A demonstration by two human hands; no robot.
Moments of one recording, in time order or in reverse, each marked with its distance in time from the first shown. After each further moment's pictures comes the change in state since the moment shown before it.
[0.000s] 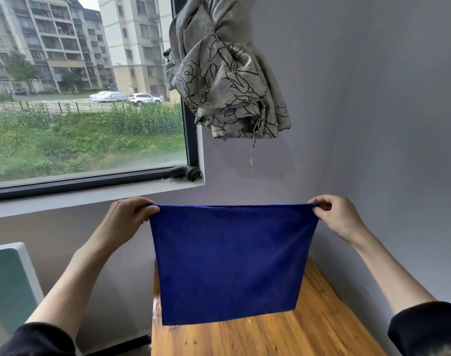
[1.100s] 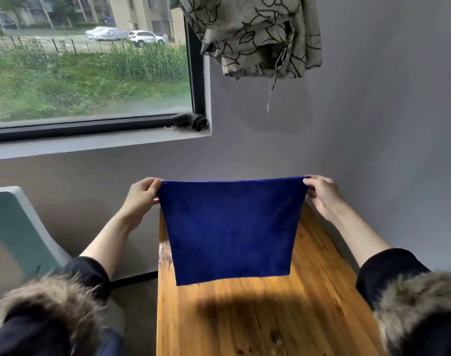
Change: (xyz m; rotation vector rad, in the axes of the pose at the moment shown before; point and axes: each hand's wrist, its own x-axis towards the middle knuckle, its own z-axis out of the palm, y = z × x) left_hand -0.019 -0.056 0.086 -0.539 -0.072 -0.573; right_hand 0.009 0.037 0.084 0.730 -0.082 0.501
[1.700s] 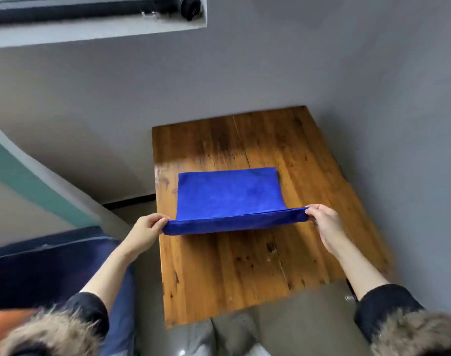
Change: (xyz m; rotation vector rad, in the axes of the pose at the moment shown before) left_hand -0.140 -0.194 0.020 0.256 -0.309 -0.351; right_hand -0.097 0.213 -0.080 -0.326 0.108 0.298
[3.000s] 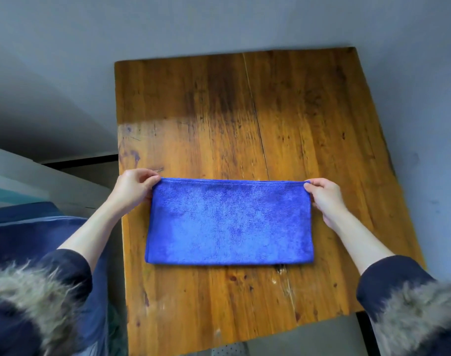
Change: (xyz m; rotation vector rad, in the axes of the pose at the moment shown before) left_hand 0.174 -0.045 0.036 0.106 0.119 -0.135; right_hand 0.160 0.049 0.068 -0.276 -0.035 0.184
